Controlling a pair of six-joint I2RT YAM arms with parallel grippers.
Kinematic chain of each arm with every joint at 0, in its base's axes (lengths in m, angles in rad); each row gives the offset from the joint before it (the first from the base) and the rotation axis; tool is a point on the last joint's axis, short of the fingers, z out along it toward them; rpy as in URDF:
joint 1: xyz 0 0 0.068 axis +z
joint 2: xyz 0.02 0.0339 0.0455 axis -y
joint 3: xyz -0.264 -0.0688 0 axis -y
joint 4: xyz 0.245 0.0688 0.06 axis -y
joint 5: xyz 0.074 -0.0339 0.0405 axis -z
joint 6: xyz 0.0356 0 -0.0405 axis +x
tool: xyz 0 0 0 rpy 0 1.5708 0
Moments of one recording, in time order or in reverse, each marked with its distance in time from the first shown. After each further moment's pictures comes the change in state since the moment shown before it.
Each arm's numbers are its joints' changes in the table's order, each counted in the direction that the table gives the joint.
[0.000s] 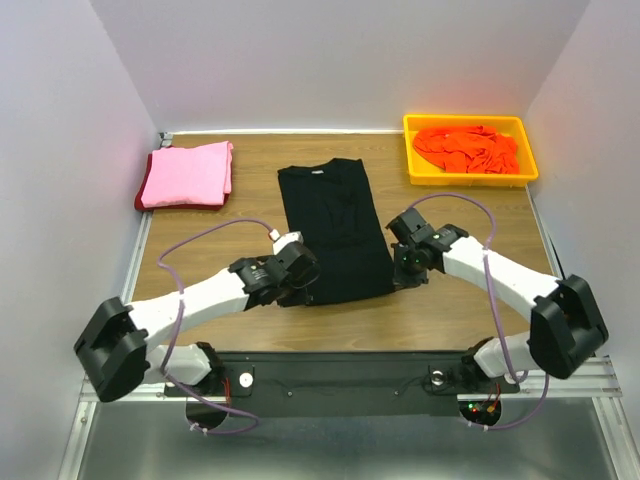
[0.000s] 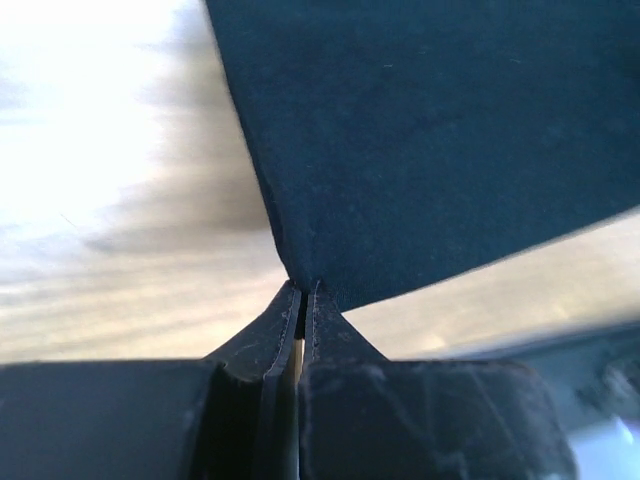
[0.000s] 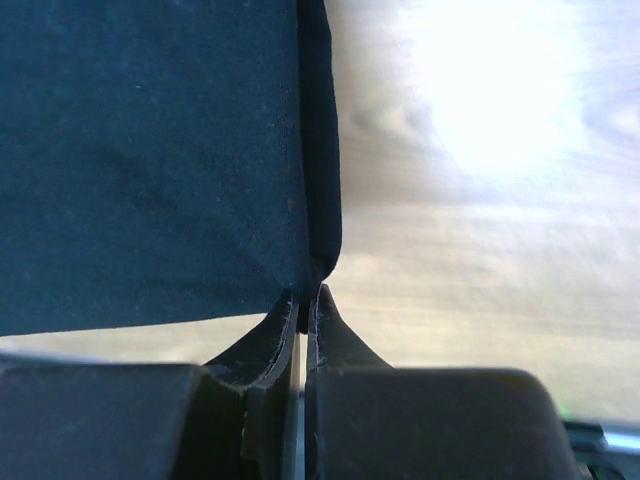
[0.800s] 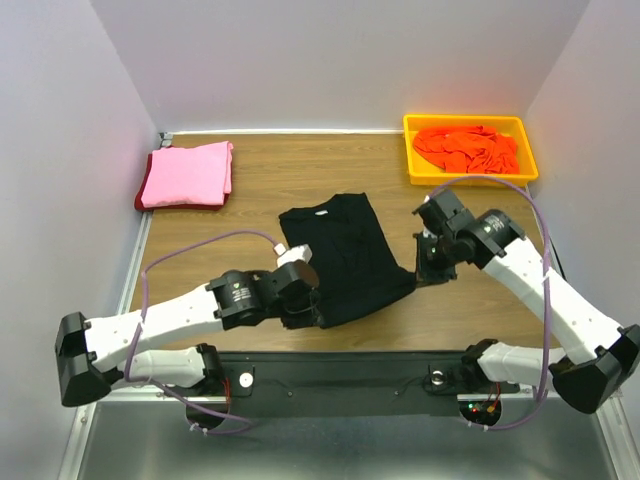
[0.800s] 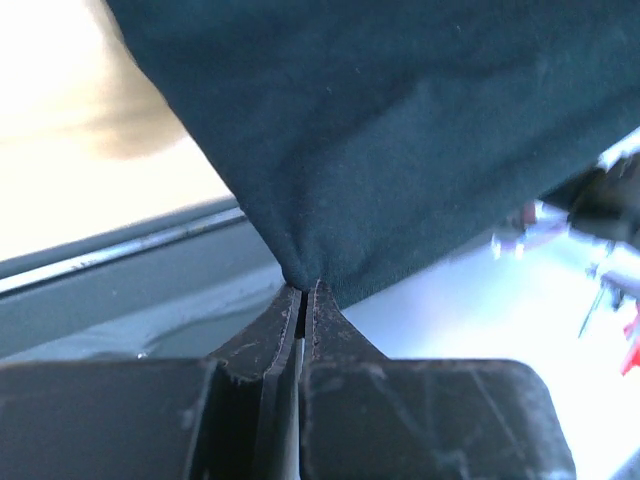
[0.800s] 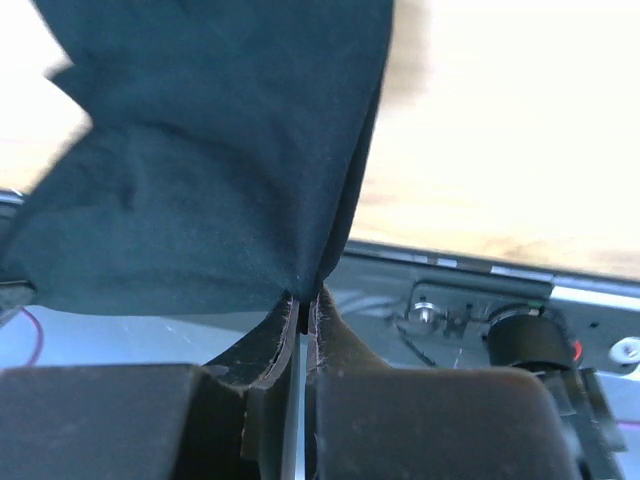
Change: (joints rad) left arm -0.261 0.249 0.066 -0.174 0.132 -0.236; right arm -0.001 0.267 0.251 -0.507 -0.094 -0.026
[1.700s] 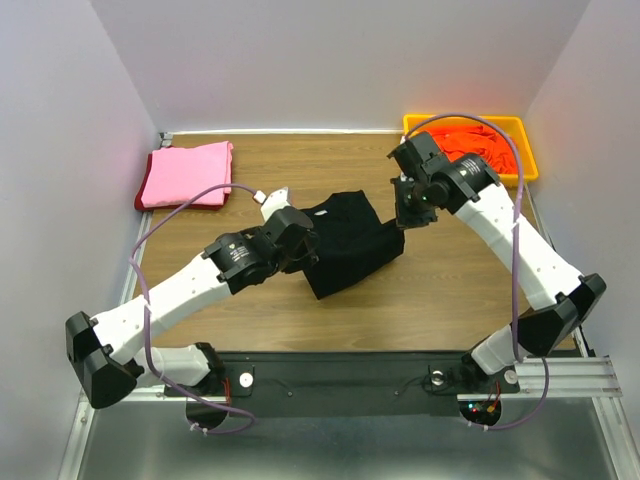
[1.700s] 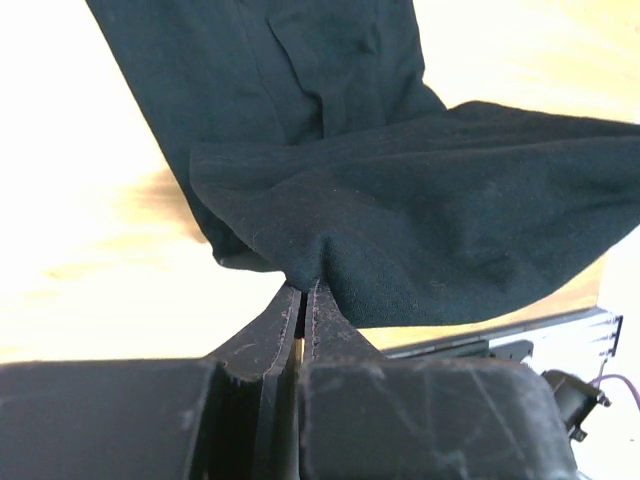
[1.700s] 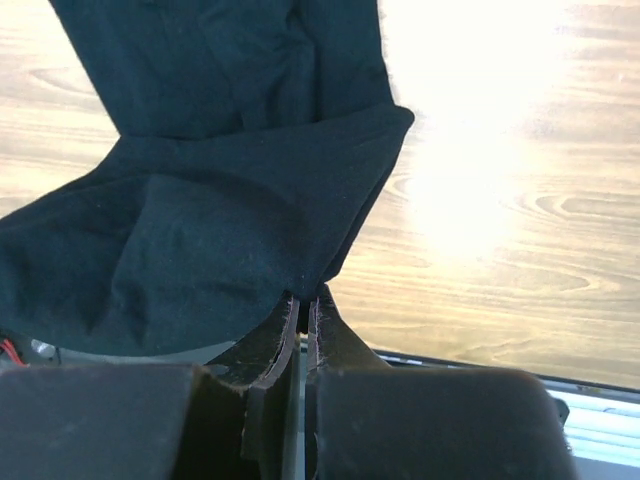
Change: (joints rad) left arm 0.229 -0.157 0.299 -0.013 -0.256 0.141; right arm 0.000 -0.362 0.562 -0.039 0.183 -0.136
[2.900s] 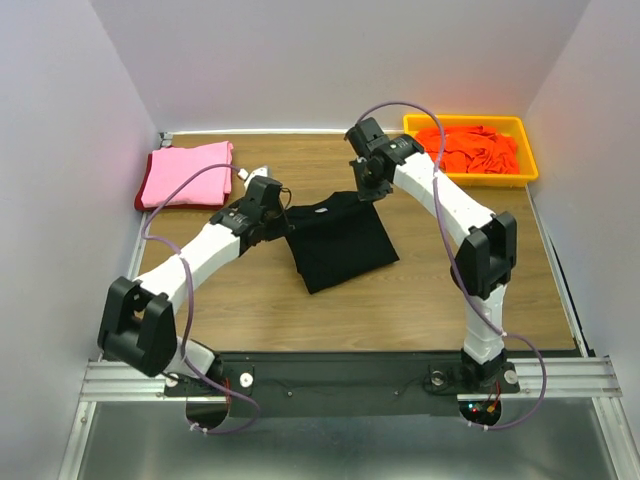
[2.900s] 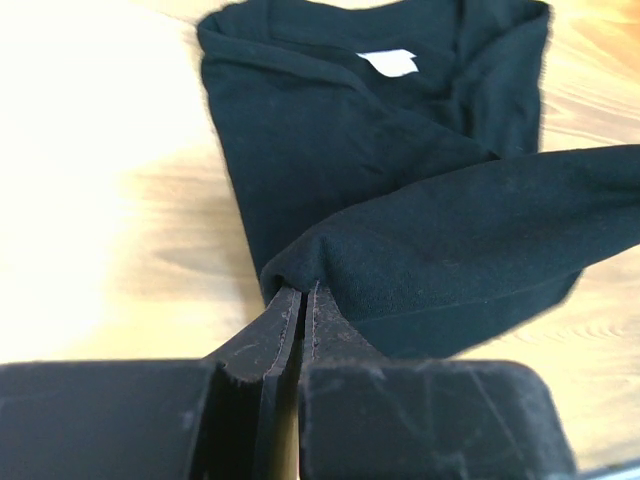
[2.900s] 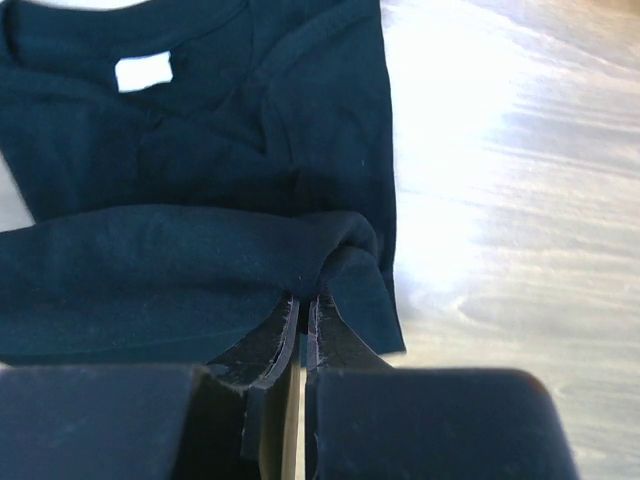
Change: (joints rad) left arm 0.426 -0.206 -0.106 0.325 0.174 0.299; right arm -0.028 -0.478 0.253 0.220 0.062 -0.161
